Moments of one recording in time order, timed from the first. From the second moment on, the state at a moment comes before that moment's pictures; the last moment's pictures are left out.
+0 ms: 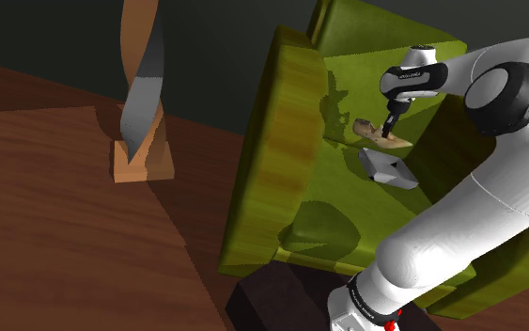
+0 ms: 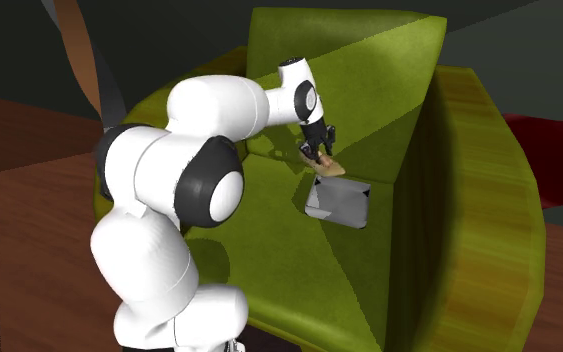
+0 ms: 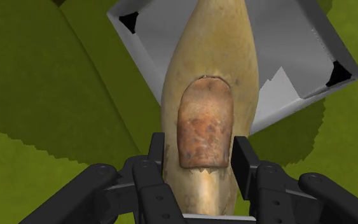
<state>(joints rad) -0.28 -0.01 -0.56 -1.93 -0.36 2.11 -0.93</state>
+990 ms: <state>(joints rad) -0.41 0.15 -0.65 -1.88 -0.21 2.25 -1.19</state>
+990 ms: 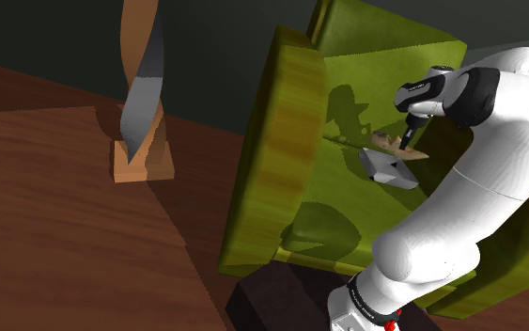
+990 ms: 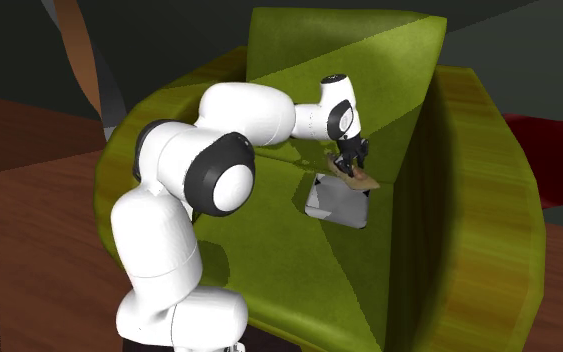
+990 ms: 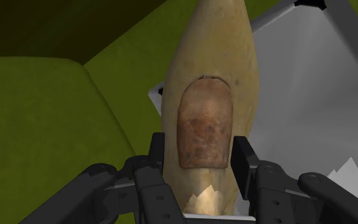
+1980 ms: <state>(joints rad) -0.42 0.19 -0.65 -1.94 -0.20 2.35 -1.18</state>
